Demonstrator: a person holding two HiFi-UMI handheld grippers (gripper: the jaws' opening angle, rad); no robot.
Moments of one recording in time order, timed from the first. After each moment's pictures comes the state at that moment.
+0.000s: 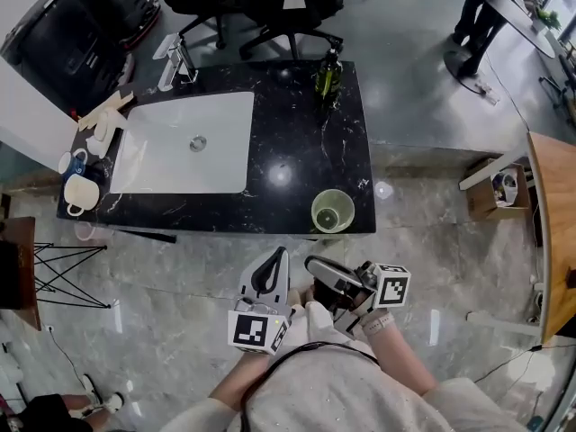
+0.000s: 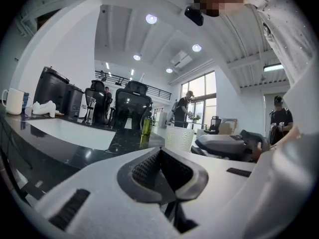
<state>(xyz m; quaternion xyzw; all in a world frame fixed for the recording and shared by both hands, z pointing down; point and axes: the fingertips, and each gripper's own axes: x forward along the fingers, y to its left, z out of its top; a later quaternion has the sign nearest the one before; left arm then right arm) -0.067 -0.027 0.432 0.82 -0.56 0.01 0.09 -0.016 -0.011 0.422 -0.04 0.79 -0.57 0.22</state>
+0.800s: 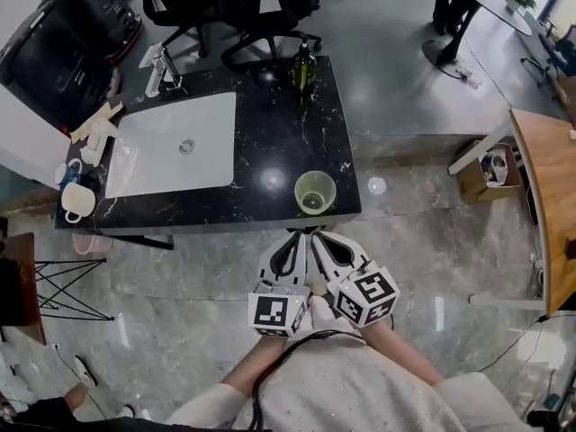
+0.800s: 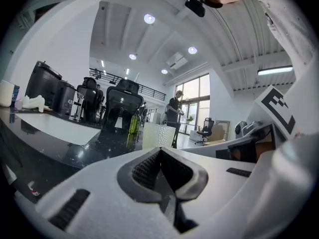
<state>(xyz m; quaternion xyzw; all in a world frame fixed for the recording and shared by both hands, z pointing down) -0.009 -0.025 0.434 0.85 -0.52 0.00 0.10 0.024 -0.023 0.437 -0.41 0.89 -0.22 -0.03</state>
